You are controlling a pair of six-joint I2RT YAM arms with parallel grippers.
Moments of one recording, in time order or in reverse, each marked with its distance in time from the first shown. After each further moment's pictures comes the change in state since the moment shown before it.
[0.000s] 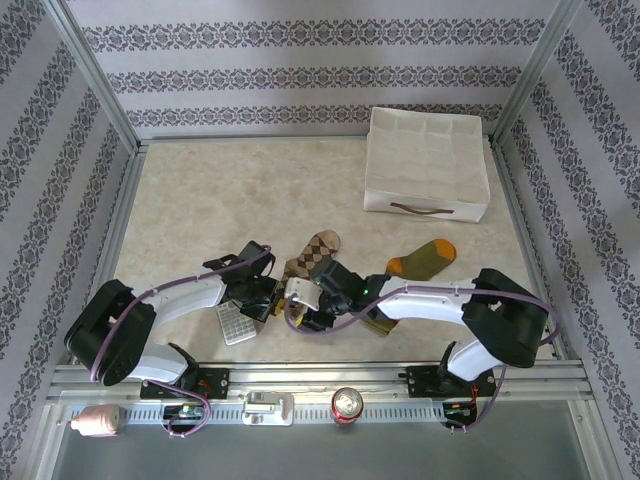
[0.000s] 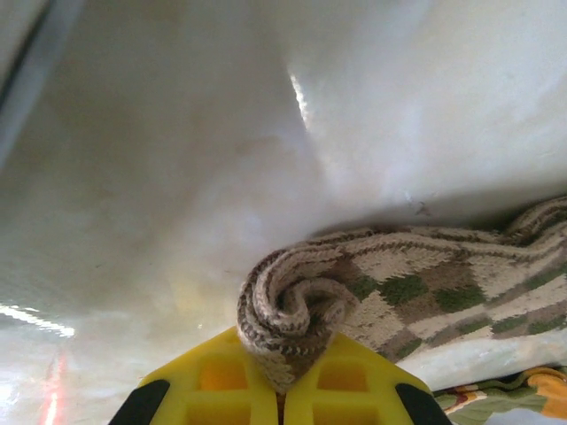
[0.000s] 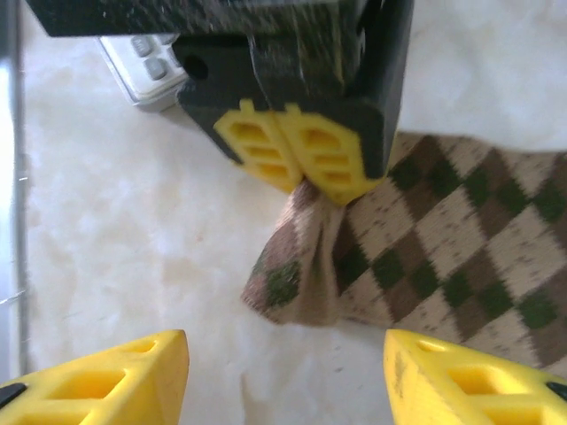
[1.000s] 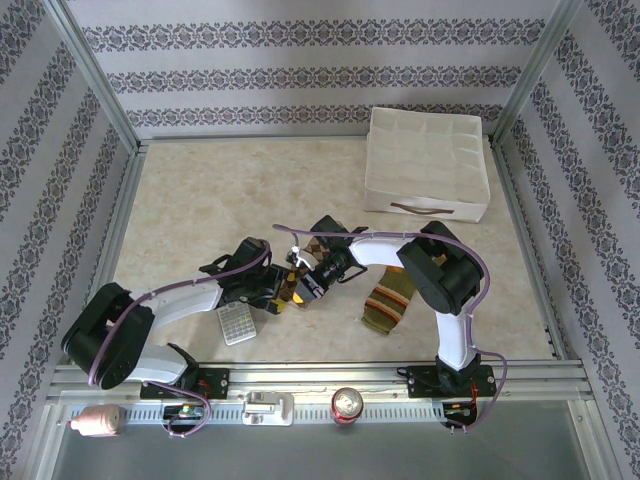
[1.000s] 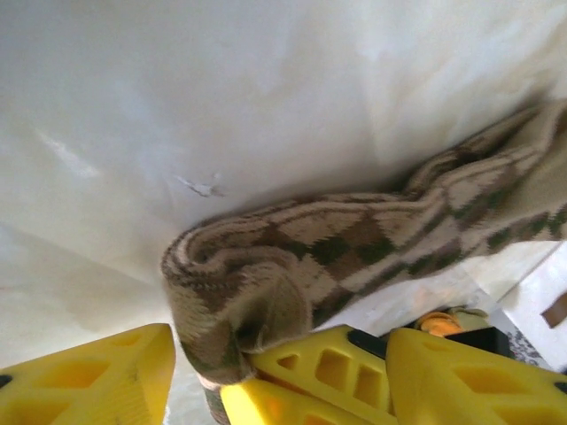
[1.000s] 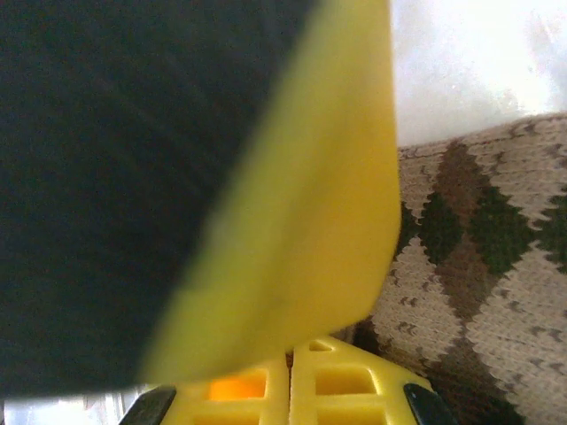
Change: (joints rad) left arm 0.013 -0.010 -0.058 0.285 -0.005 -0.030; right arm -0.326 0.452 0.385 -0.314 -0.679 0.189
